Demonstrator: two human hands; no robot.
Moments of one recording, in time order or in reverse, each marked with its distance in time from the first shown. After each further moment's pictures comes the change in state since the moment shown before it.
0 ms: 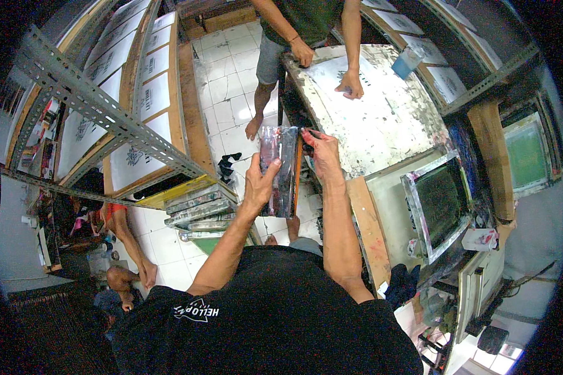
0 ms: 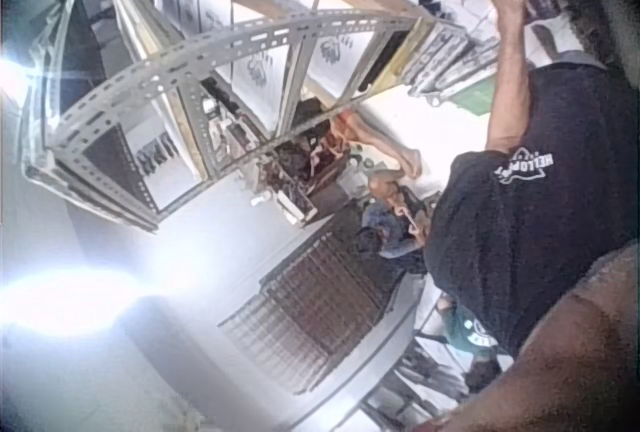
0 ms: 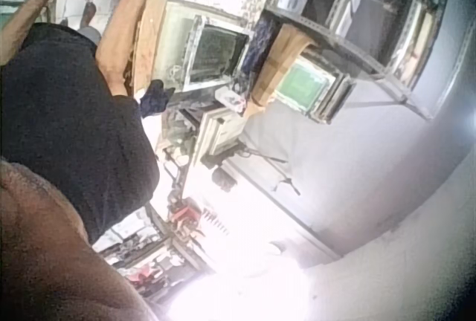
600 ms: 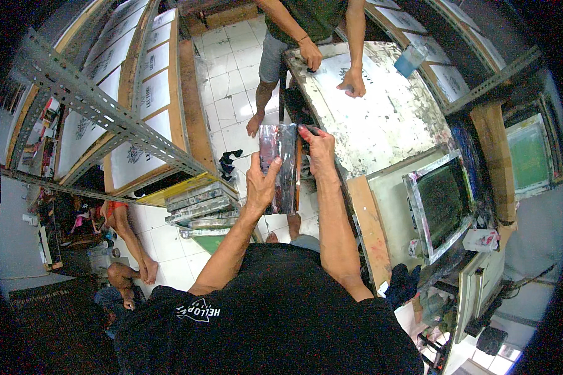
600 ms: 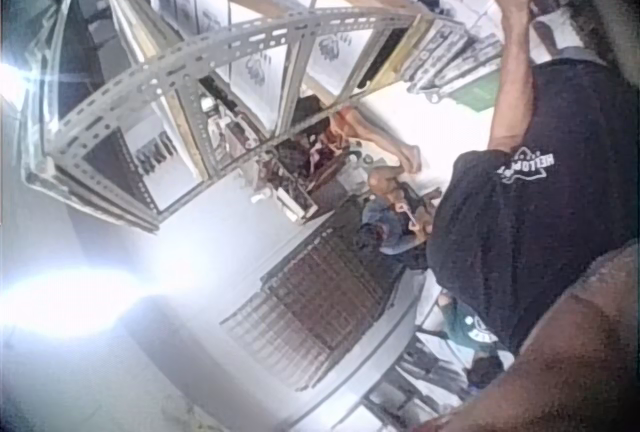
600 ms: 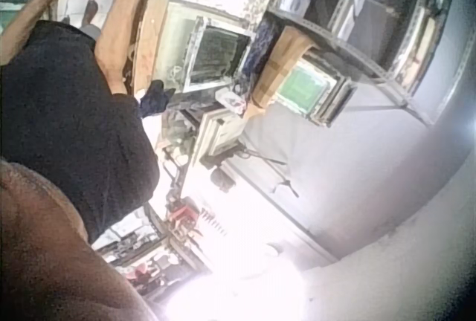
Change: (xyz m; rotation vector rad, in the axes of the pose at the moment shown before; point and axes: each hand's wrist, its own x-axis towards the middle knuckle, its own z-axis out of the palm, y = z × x) left_hand -0.005 0.013 0.004 -0.006 0.047 -0.025; right_hand 0.009 0.009 0.012 -0.050 0.133 -0.053
